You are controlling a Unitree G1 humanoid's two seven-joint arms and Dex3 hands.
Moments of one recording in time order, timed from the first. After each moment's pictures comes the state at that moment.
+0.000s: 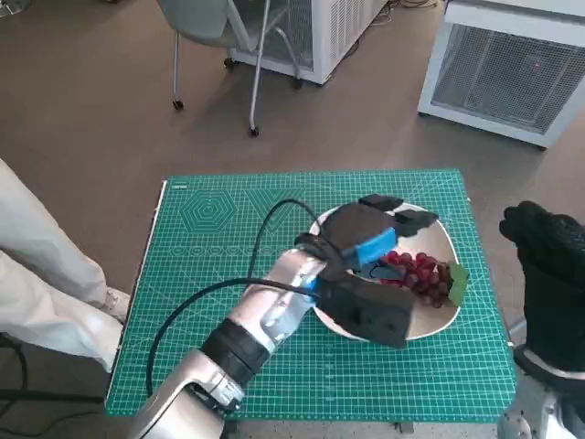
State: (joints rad) left arm -1.03 0.05 -0.44 0.89 0.58 -0.26 -0.05; right arm -0.30 -0.16 -0.28 0.10 0.47 -0.54 0.41
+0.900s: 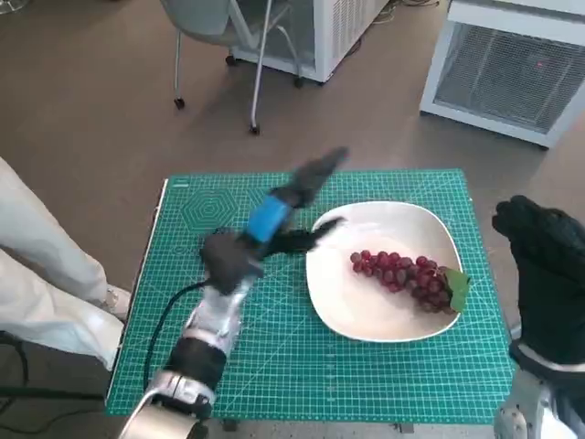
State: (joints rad) left arm -0.82 0.08 0.06 0.89 -0.14 -0.52 -0.37; right arm -0.32 -0.15 -0.27 0.11 0.45 -0.54 0.42
